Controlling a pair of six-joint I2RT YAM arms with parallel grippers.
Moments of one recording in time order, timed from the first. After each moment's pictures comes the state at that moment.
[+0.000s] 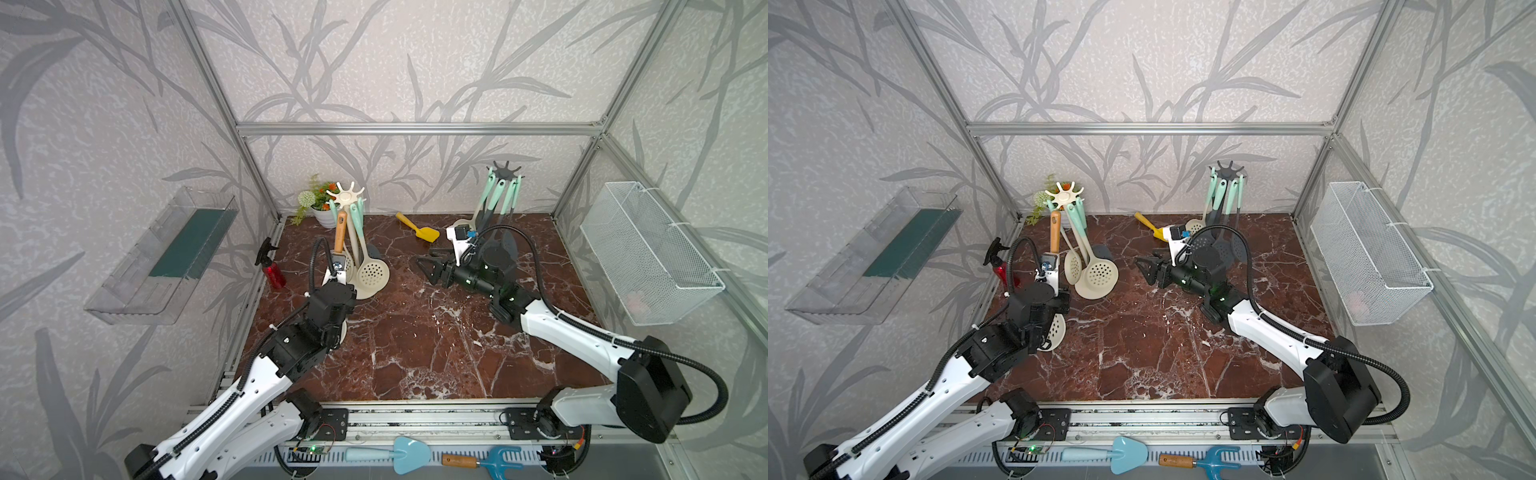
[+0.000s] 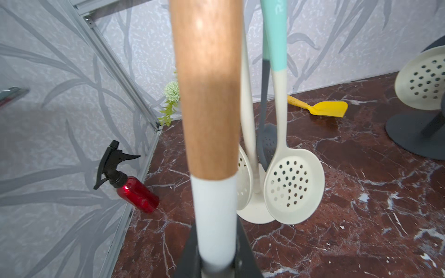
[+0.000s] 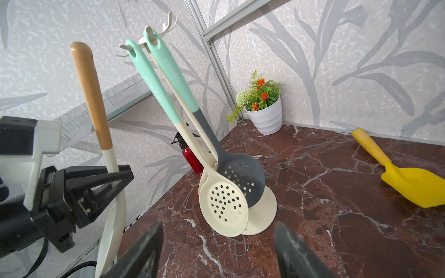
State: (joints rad) left arm -0.67 0.81 0.81 -0.44 -0.75 -0.08; right arm 0.63 1.37 0.88 0.41 -0.35 0.43
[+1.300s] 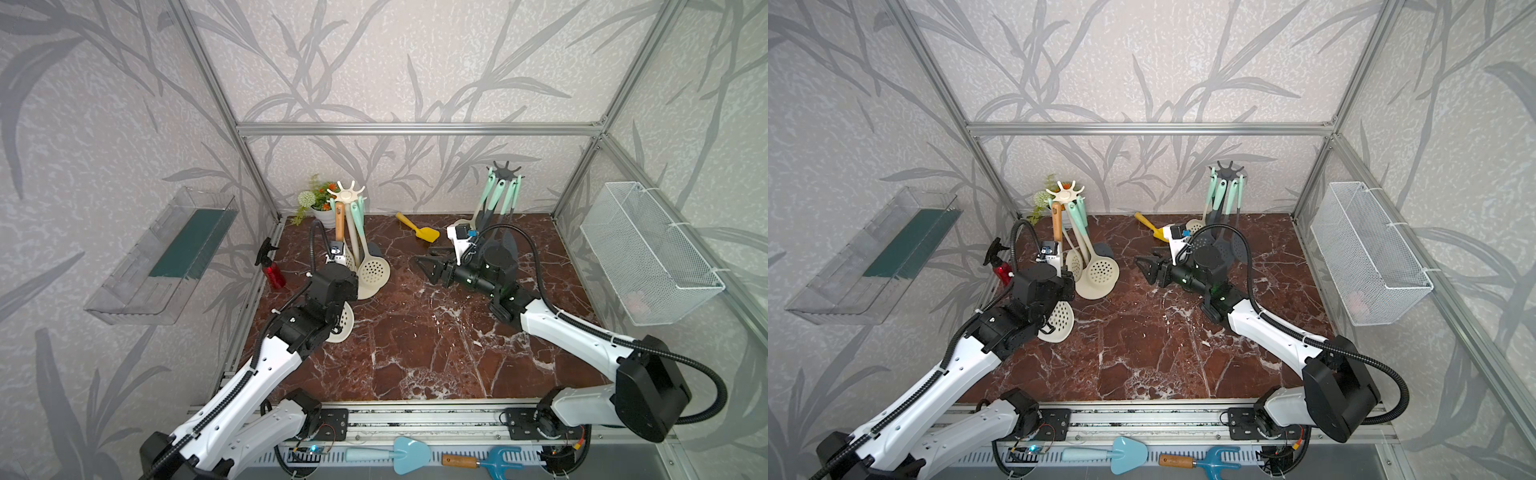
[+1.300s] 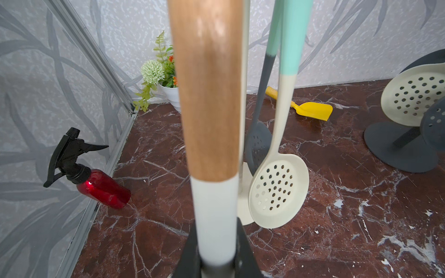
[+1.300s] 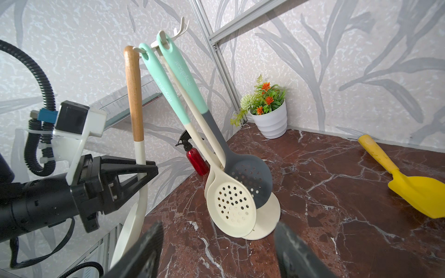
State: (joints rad) left arm -0.52 0.94 0.88 -0.45 -0.51 -0.19; right arm 0.62 1.37 0.88 0.44 -0.38 0.43
